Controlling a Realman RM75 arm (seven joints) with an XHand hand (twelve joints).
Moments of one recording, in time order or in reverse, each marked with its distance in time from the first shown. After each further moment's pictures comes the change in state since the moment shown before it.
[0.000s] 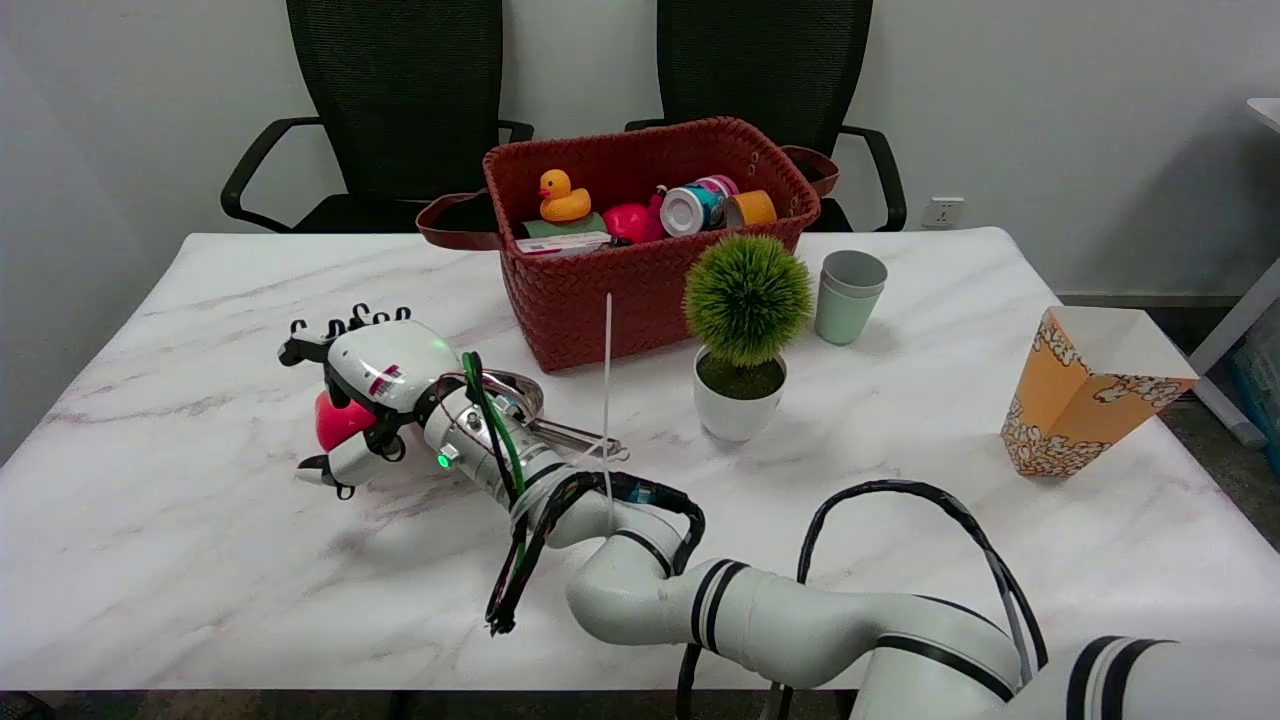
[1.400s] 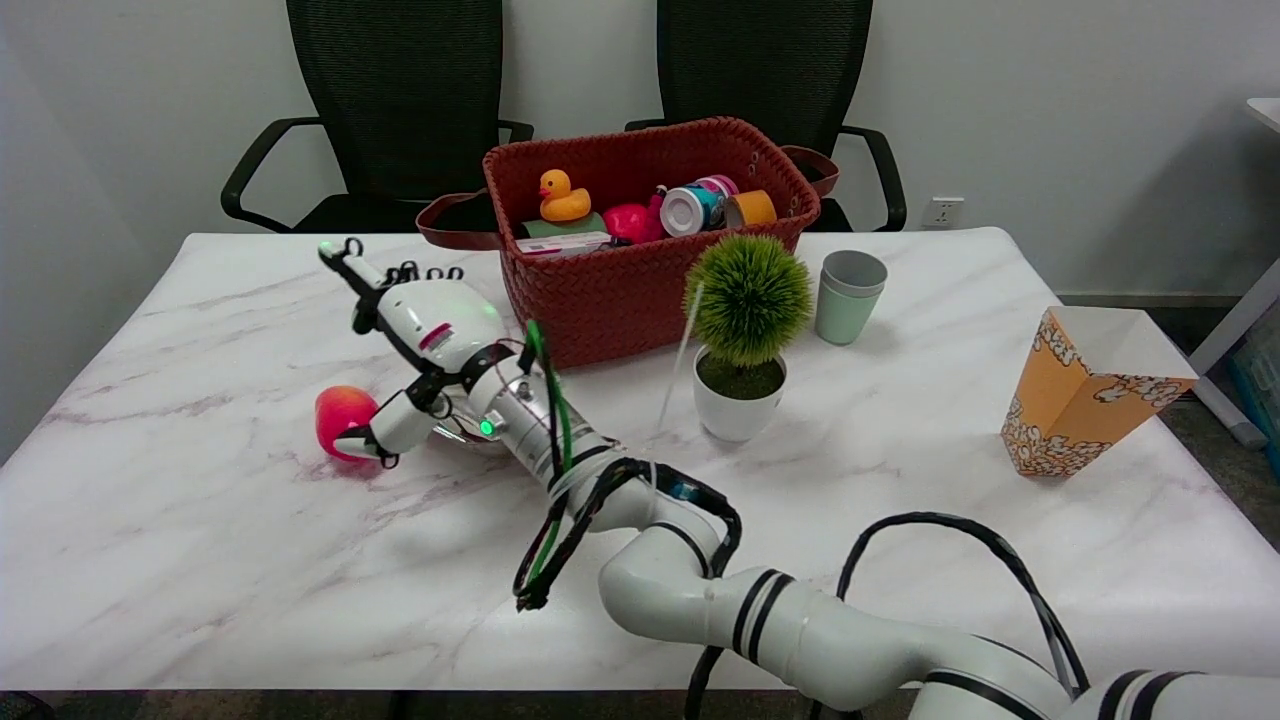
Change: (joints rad) arm -0.111 0.075 0.092 0.264 0.037 -0.052 -0.030
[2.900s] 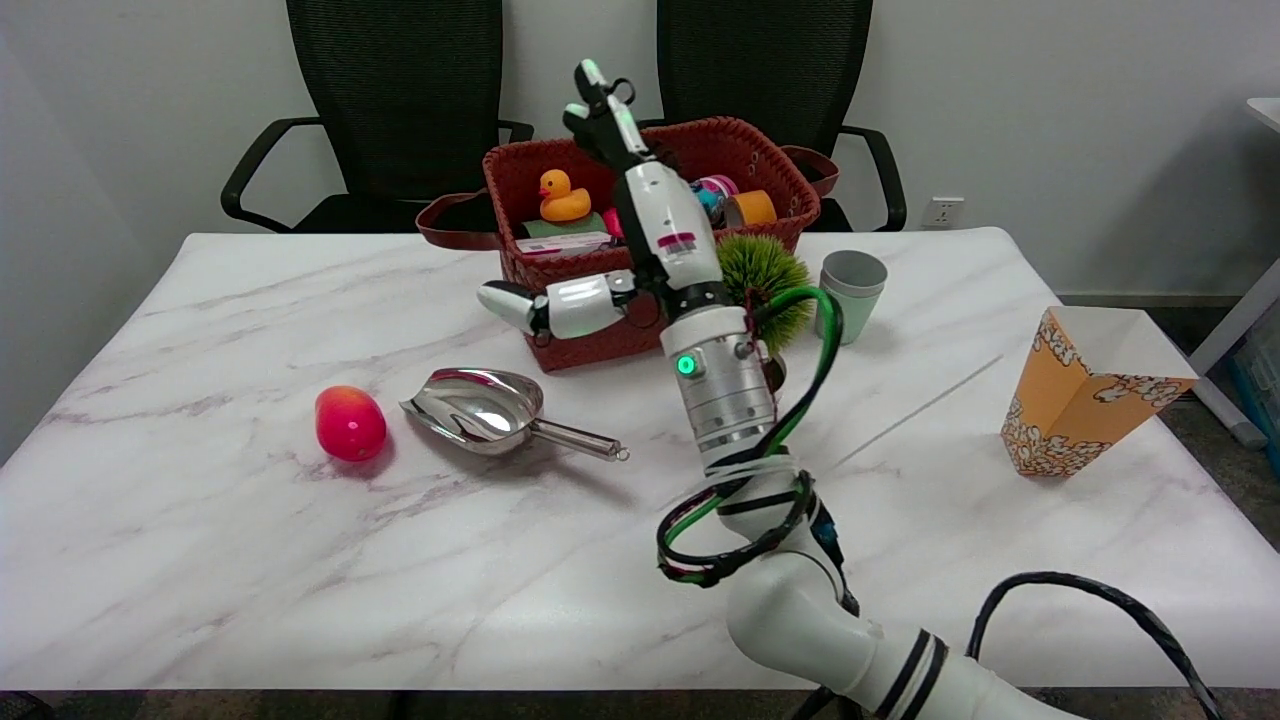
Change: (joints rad) arm -0.298 0.233 0.048 0.614 0.473 0.231 -0.186
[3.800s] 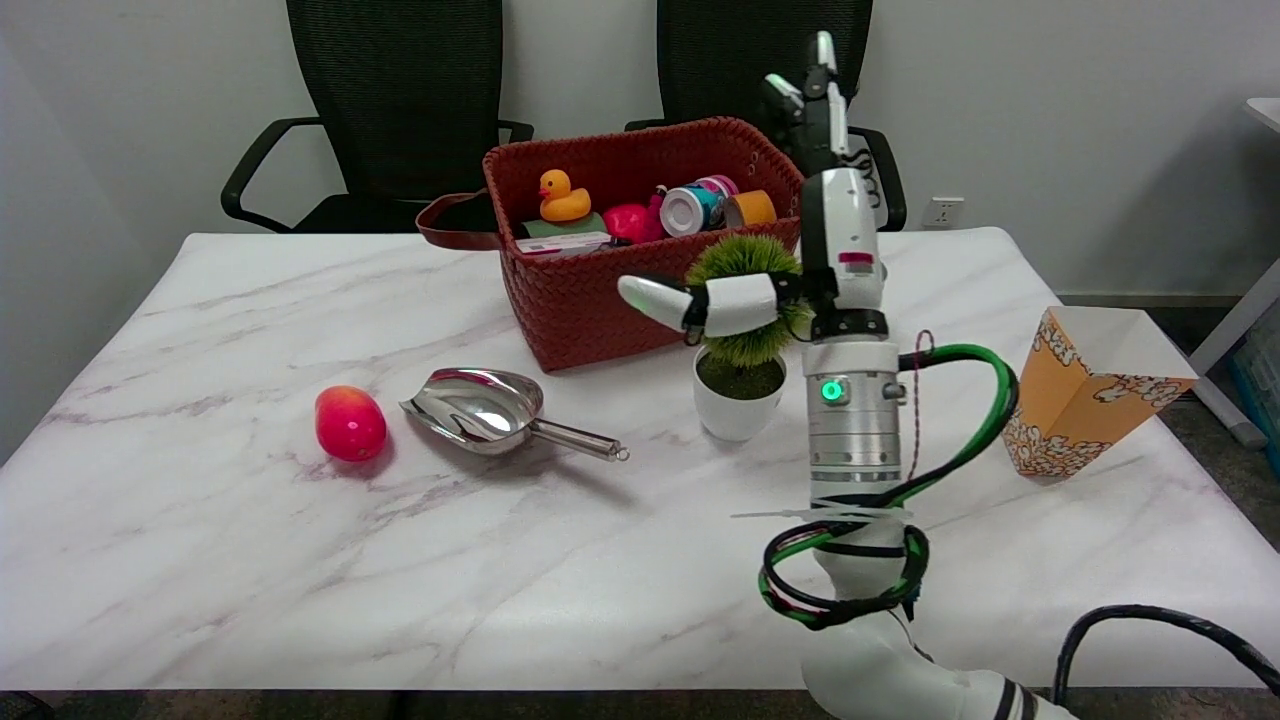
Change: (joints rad) arm -0.152 0.137 -0.017 0.151 0.118 0.339 -0.009
